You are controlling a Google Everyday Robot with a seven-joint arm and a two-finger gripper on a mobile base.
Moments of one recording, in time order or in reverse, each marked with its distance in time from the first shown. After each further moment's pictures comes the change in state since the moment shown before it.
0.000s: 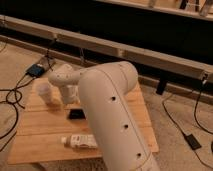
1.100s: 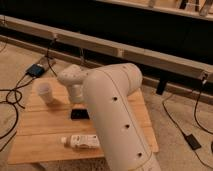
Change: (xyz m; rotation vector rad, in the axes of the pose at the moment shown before) arm 0.007 -0.049 0.017 0.034 0.060 0.118
